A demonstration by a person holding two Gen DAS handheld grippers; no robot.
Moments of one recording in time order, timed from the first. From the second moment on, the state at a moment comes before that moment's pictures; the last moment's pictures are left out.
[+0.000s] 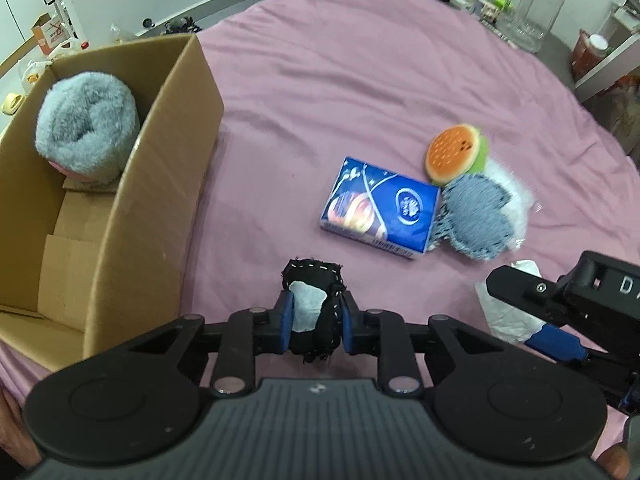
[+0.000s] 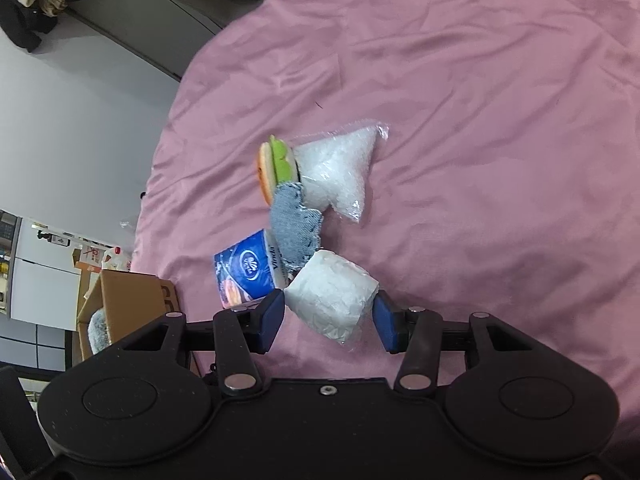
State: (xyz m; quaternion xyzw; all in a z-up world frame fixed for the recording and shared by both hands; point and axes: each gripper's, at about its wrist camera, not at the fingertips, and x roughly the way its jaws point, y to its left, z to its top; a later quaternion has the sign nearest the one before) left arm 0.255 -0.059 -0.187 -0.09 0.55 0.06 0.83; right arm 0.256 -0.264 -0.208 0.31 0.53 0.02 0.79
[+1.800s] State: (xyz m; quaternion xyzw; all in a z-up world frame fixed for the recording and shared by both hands) left arm 0.237 0.152 -0.127 -0.20 0.46 0.11 0.86; right arm 0.259 -0.095 -0.121 0.22 0.42 0.14 0.87
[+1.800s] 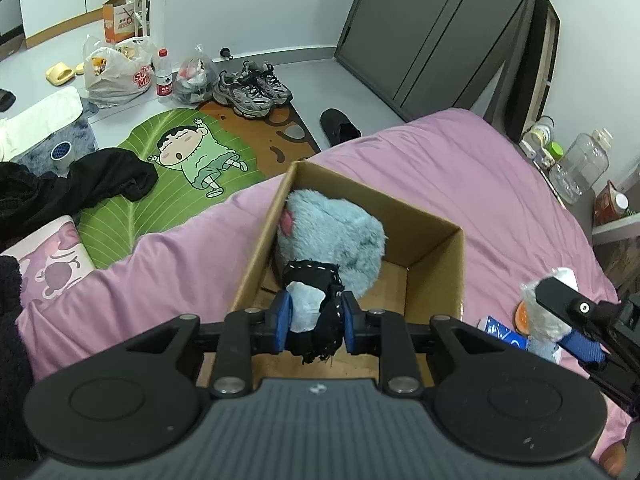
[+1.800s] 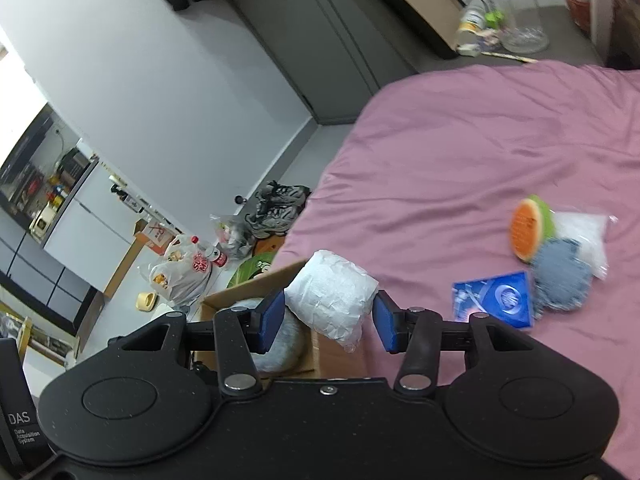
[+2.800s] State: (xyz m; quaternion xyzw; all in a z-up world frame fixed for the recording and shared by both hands) left arm 0.231 0.180 -0.102 -0.22 0.46 0.13 0.85; right arm 0.271 -0.030 -0.100 0.16 0.42 0.18 0.88
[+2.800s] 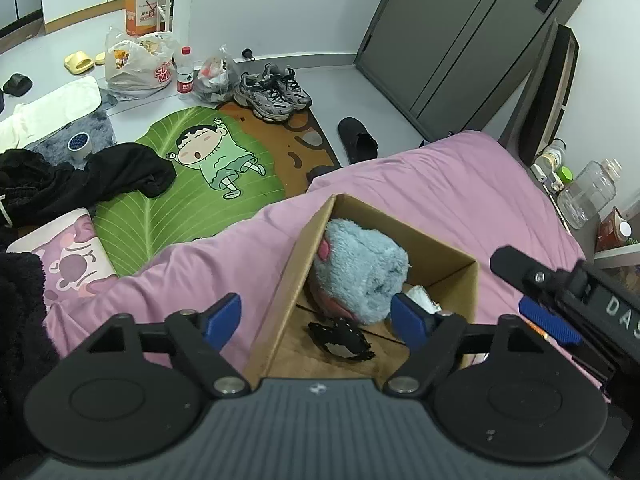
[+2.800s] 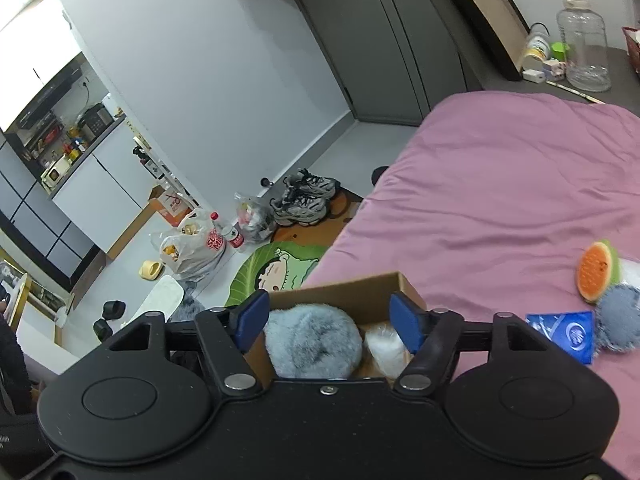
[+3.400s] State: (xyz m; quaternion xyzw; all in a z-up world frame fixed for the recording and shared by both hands) left arm 0.211 0.136 -0.064 -0.16 0.46 0.10 0.87; right arm 0.235 -0.099 -0.067 0.13 0.41 0.17 0.89
